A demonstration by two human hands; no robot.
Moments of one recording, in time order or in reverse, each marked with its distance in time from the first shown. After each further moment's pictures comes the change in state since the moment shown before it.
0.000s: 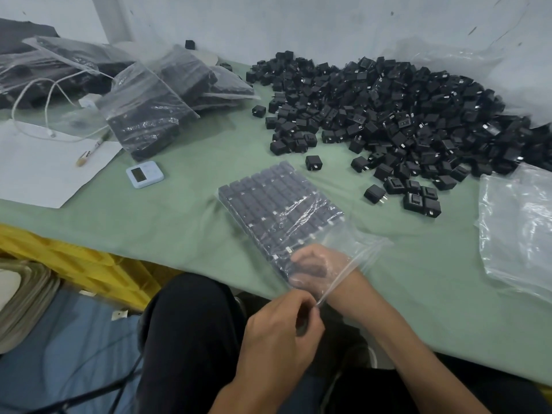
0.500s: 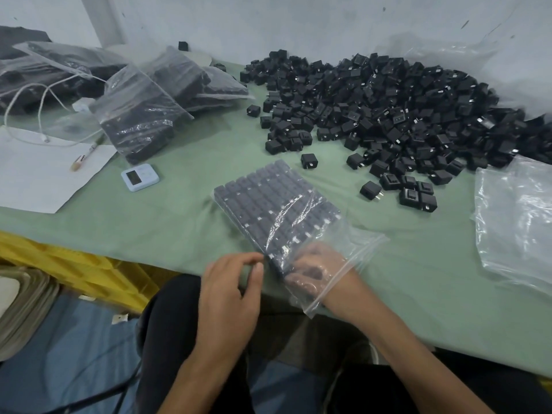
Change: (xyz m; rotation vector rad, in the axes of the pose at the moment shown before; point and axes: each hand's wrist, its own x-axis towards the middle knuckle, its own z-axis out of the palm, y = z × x) left_hand 0.032 -0.046 -0.031 0.044 0.135 -0.122; right_hand -0.002 0.008 -0.002 -0.280 -0.021 -0.084
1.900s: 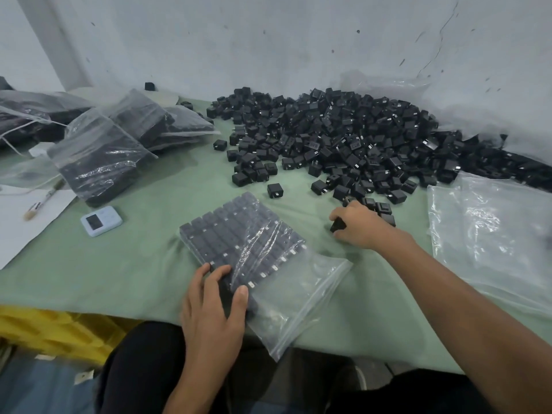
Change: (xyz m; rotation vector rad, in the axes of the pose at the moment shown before) left_hand 0.019 0.000 0.033 0.017 -0.057 -0.123; right_hand 0.084 0.057 -0.157 -0.751 0.041 0.350
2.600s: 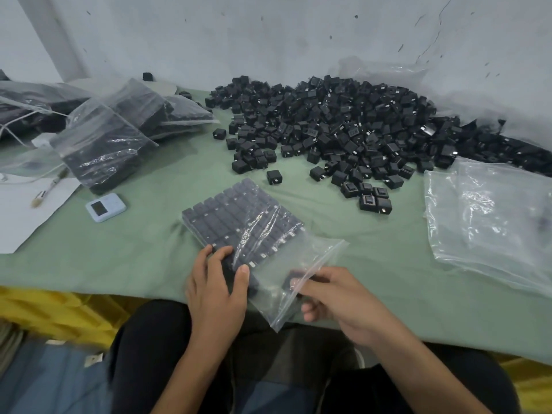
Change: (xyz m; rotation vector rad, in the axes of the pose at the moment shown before) left_hand -0.001 0.002 0.001 0.007 -0.012 0.009; right_hand -0.162 -0.094 0.051 1.473 -0.222 0.194
